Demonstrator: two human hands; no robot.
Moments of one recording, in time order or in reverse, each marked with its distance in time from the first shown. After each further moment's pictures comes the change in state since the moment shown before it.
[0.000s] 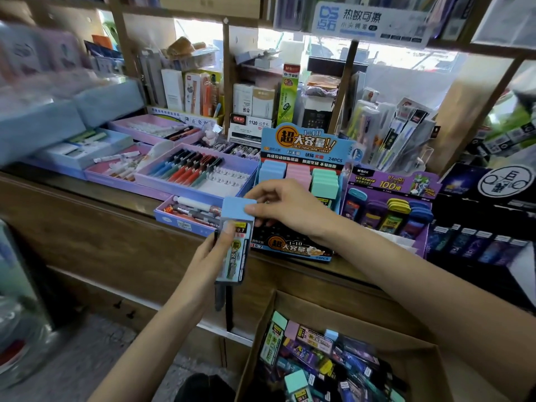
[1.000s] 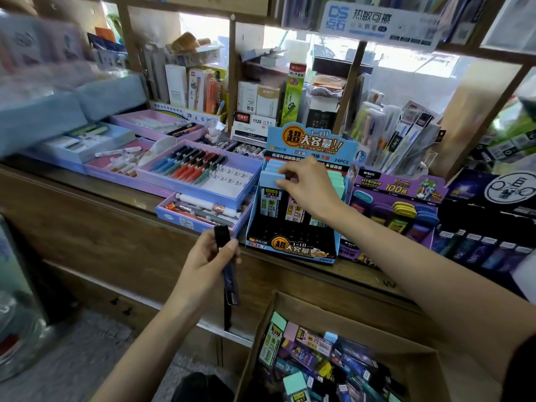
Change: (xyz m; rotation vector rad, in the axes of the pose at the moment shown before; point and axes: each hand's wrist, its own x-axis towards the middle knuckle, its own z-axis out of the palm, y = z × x) left_hand 0.009 -0.021 -0.019 0.064 -0.038 0.266; right_hand 0.051 0.045 -0.031 -0.639 0.399 -0.078
